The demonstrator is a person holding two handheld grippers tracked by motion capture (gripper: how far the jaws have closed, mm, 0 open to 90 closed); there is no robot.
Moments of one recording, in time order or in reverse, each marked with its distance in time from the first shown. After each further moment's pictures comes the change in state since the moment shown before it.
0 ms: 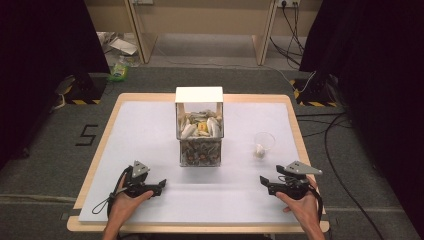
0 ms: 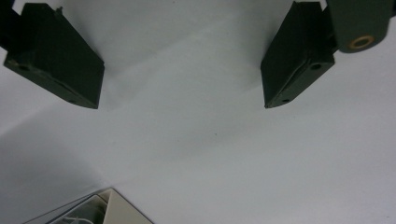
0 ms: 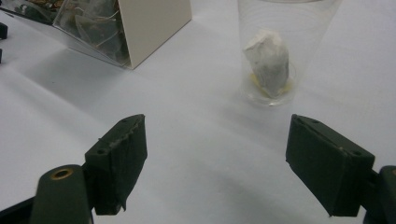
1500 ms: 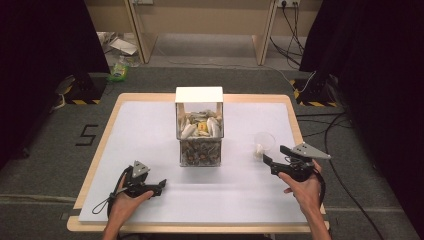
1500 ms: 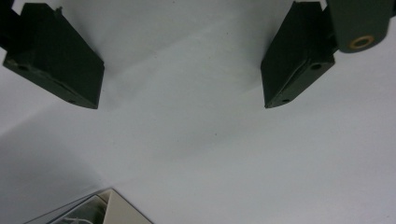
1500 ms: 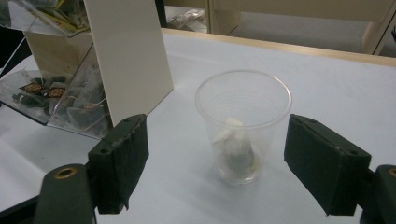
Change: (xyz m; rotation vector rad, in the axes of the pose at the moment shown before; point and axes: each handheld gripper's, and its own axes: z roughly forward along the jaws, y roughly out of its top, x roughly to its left) left arm 0.000 0.000 0.000 0.000 0.001 0.000; right arm -0.012 0.048 -0.006 -0.142 -0.043 0.026
